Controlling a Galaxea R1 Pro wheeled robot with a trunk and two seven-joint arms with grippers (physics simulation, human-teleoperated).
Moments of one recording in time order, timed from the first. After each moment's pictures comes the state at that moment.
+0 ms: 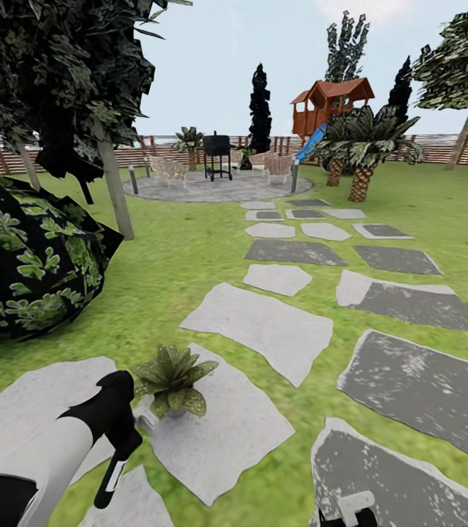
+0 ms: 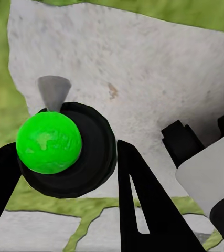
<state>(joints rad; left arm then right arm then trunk) -0.81 0.10 -0.18 -0.46 -1.05 0.87 -1.16 -0.38 -0.04 0.10 -0.12 0.15 -0.39 -0.15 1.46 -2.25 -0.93</state>
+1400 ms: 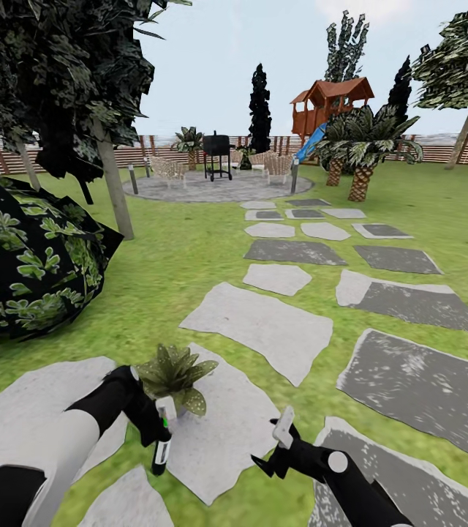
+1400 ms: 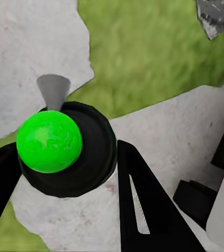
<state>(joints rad) -0.84 0.07 -0.15 -0.44 -0.90 0.29 -1.23 -0.44 0.01 0.11 -0.65 0.45 -0.22 0.61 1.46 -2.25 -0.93</state>
